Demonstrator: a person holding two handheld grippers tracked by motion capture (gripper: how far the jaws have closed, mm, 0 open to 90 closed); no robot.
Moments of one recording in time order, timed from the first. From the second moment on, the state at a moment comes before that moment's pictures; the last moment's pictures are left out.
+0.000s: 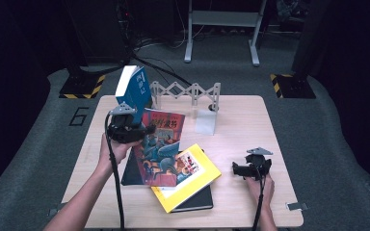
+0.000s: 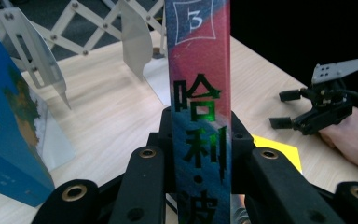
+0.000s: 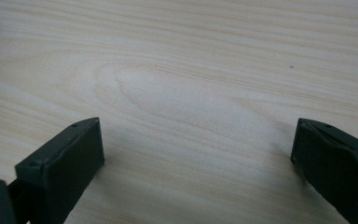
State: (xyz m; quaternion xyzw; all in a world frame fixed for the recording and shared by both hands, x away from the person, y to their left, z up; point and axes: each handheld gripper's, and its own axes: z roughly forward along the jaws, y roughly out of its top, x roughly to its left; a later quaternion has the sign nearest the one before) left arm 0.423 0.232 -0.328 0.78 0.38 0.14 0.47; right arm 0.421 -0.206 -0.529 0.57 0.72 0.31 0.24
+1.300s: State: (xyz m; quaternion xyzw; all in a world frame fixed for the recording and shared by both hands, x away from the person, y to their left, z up) left arm 0.462 0.255 -0.304 0.68 0.45 0.30 0.49; right arm 0.420 -0.206 -0.528 0.56 0.73 0.31 0.23
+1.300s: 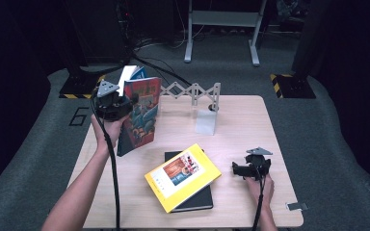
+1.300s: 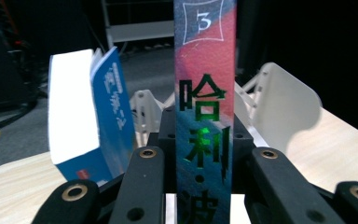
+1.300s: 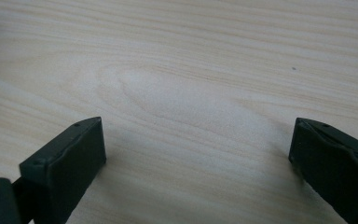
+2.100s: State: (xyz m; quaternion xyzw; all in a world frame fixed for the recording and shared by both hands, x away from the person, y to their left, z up) left arm 0.495 0.242 -0.327 0.62 0.49 0.35 0.50; right arm 0.420 -0.205 -0.528 0.56 0.73 0.31 0.23
